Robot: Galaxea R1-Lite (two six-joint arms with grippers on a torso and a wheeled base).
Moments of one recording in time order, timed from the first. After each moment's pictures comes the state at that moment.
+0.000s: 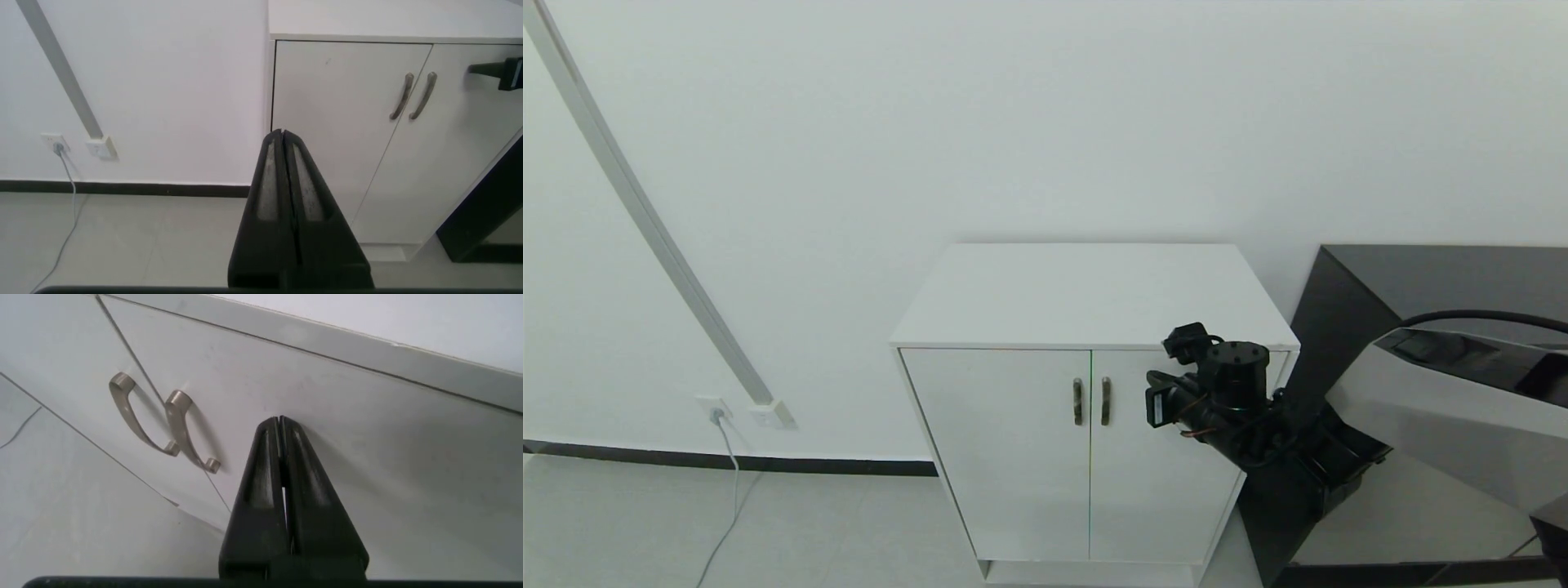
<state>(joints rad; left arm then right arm) 0.00 0.00 0.00 0.00 0.04 -0.01 0.55 2.30 -1.02 -1.08 -0.14 0.05</state>
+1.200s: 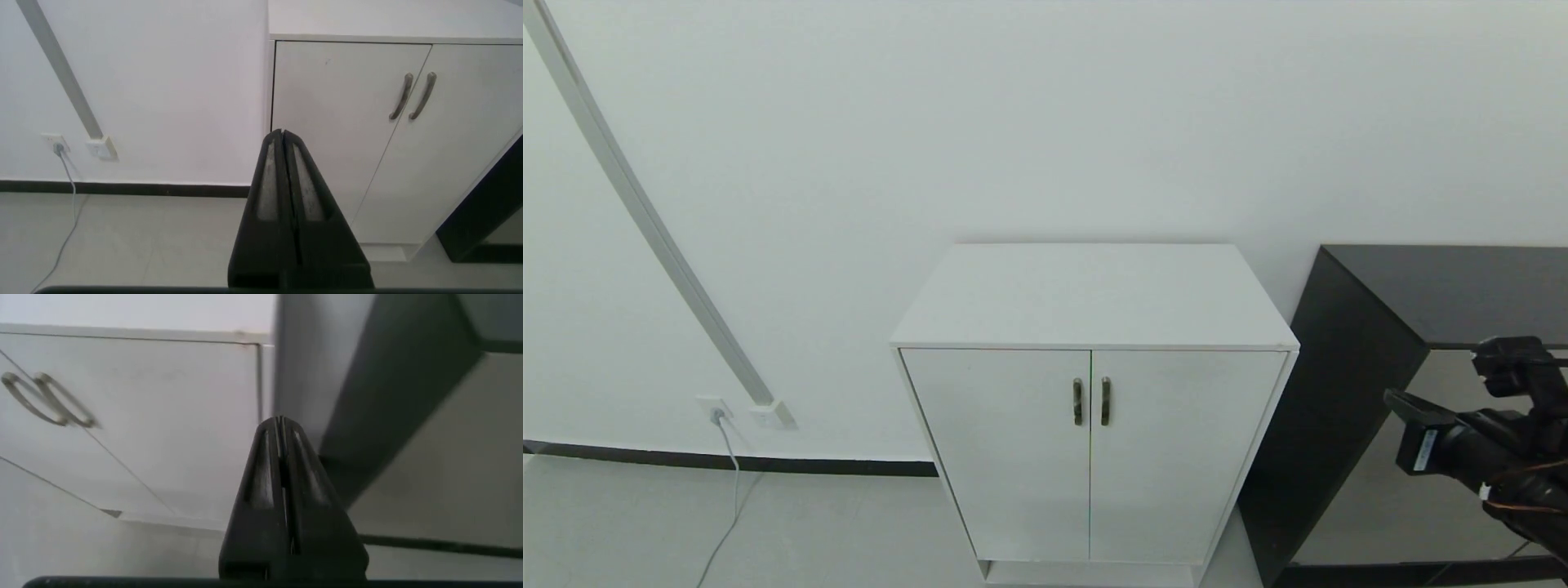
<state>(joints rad) 0.00 0.00 0.00 0.00 0.04 -0.01 0.21 1.57 -0.18 -1.24 -0.15 0.03</state>
